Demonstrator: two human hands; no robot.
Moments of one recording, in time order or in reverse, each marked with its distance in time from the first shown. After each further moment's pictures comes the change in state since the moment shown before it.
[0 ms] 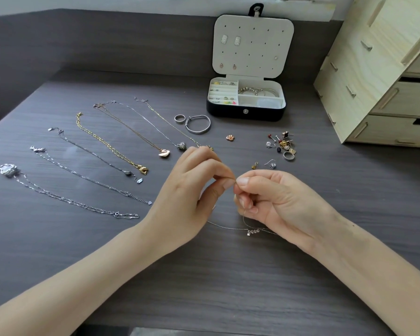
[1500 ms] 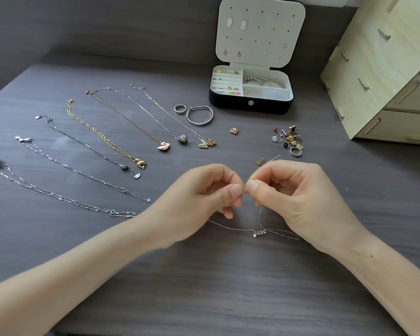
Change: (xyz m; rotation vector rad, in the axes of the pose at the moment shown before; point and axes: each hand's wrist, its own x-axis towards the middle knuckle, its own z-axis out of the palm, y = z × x) left_hand 0.000 0.001 -0.003 -0.791 -0.382 -0.601; right_hand -0.005 -0.001 -0.006 -0.651 0.135 -0.373
